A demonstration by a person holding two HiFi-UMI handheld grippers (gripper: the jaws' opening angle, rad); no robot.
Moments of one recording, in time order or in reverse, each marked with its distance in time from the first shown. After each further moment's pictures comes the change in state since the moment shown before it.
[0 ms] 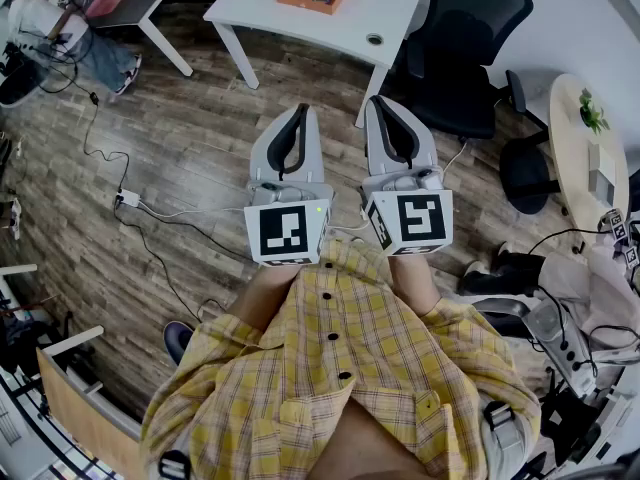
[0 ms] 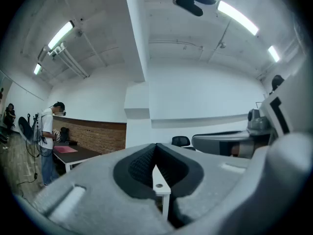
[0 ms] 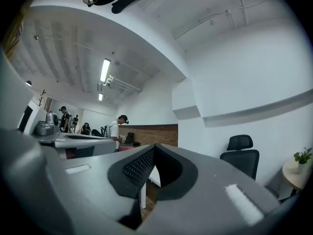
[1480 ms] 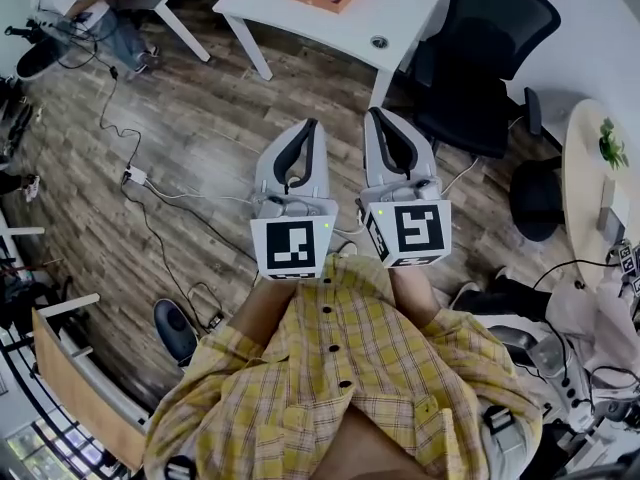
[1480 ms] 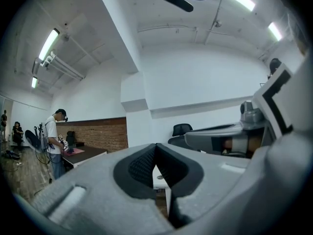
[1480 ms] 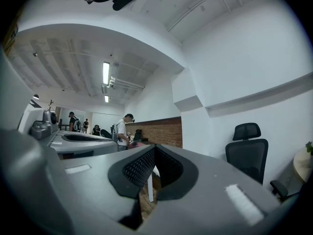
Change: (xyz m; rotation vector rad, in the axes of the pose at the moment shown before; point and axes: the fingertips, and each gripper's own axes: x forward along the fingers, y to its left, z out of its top) left arm 0.048 -0.084 -0.018 0.093 0.083 0.091; right arm -0.007 -0.084 -0.032 0.080 0.058 0.129
